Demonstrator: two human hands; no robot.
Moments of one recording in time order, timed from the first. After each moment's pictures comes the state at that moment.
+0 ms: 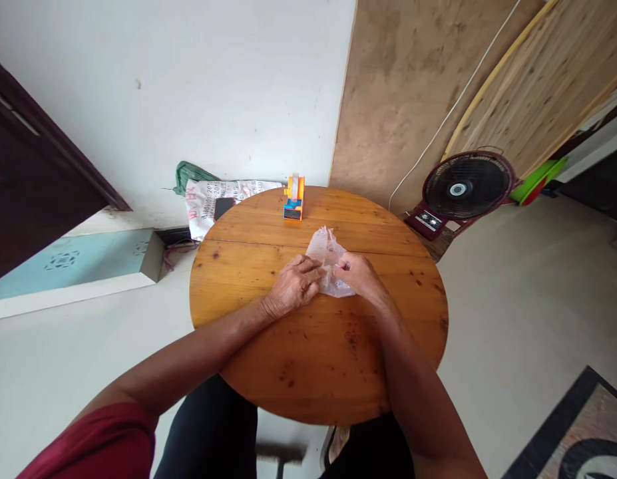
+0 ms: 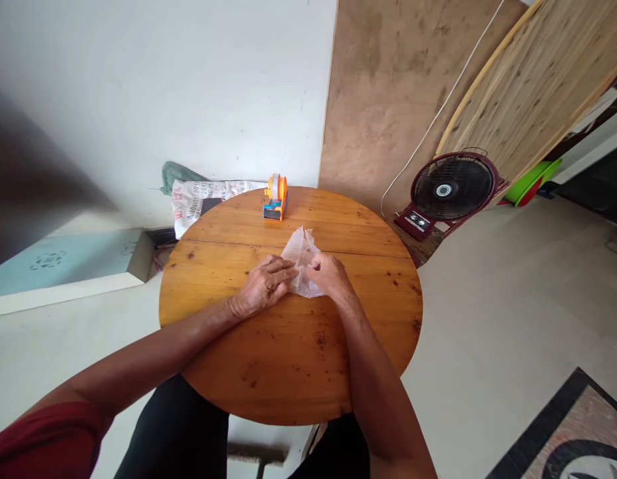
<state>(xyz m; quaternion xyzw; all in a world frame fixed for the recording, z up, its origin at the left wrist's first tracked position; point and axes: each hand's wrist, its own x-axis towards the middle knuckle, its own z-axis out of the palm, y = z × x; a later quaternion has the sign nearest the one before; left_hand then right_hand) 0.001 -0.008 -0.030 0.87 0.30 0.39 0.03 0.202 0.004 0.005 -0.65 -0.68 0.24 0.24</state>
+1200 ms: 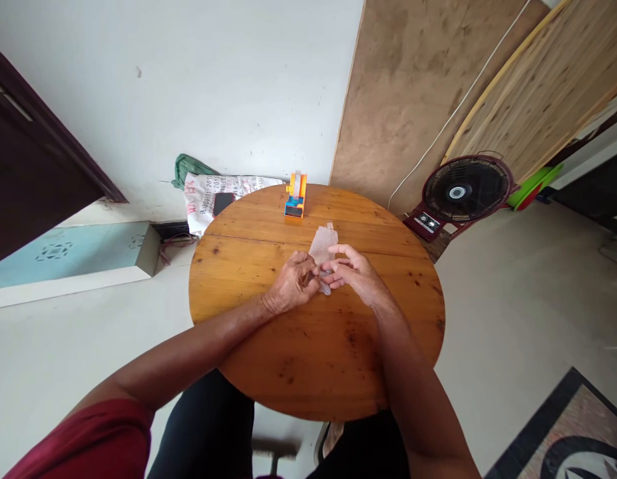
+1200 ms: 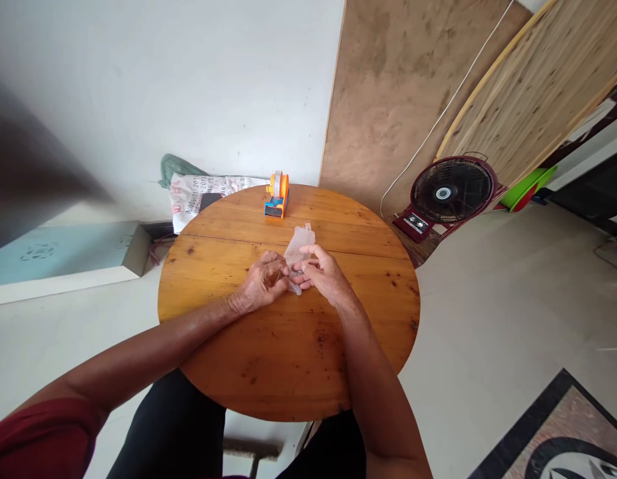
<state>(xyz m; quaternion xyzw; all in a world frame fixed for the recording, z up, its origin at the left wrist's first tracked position) 0.002 -0.013 -0.025 0.80 0.34 0.47 0.17 0.182 -0.024 0.036 -0.52 -0.56 0.55 0.36</state>
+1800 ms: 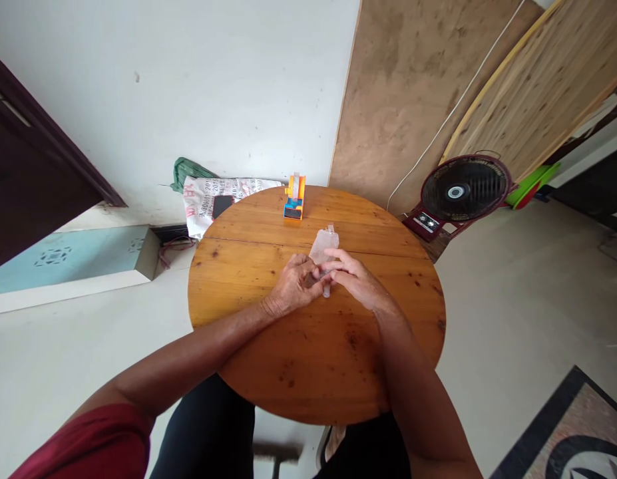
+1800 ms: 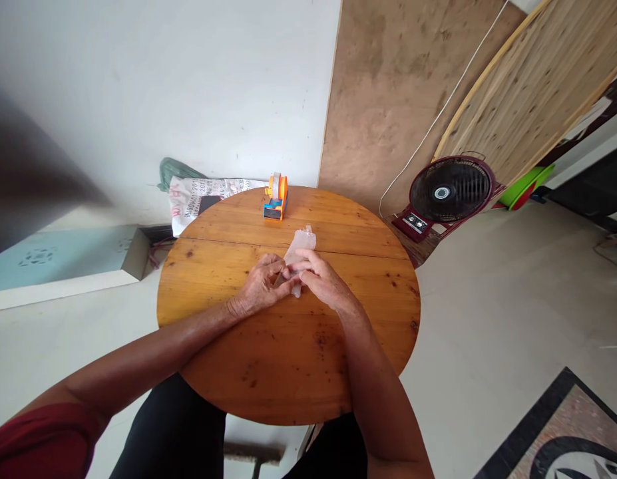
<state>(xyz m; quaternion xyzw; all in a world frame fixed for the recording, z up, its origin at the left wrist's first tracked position) 0.009 -0.017 -0.017 0.77 0.37 0.48 0.17 0.183 -0.028 0.036 -0.46 -0.61 0.55 0.33</state>
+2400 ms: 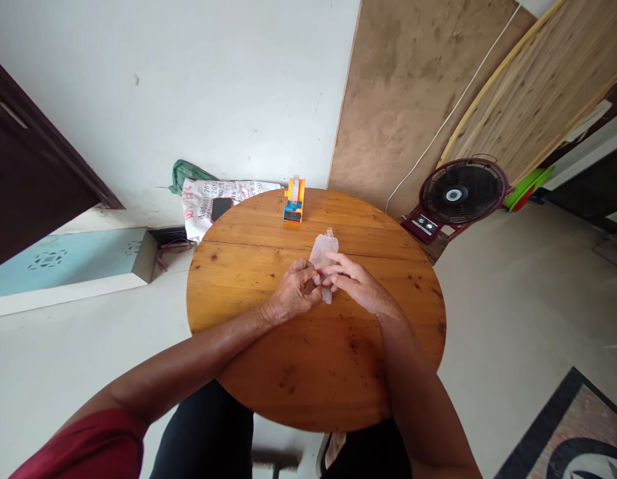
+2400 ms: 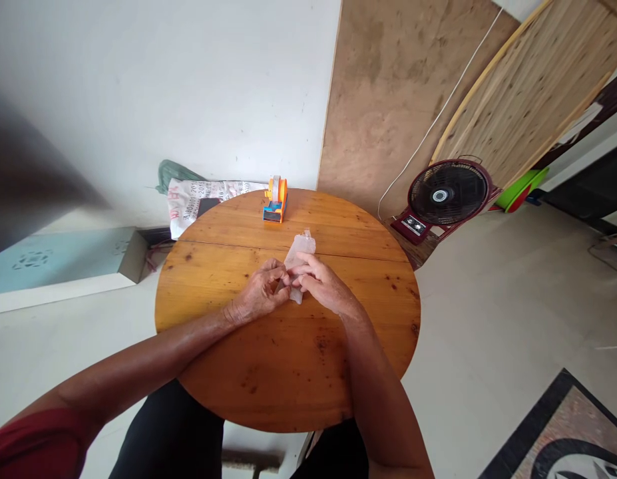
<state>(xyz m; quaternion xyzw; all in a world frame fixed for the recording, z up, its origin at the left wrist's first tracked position) 0.006 -0.022 -0.020 0.77 0.37 0.45 0.25 0.187 -0.027 0.034 -0.47 -0.64 0.53 0.31</state>
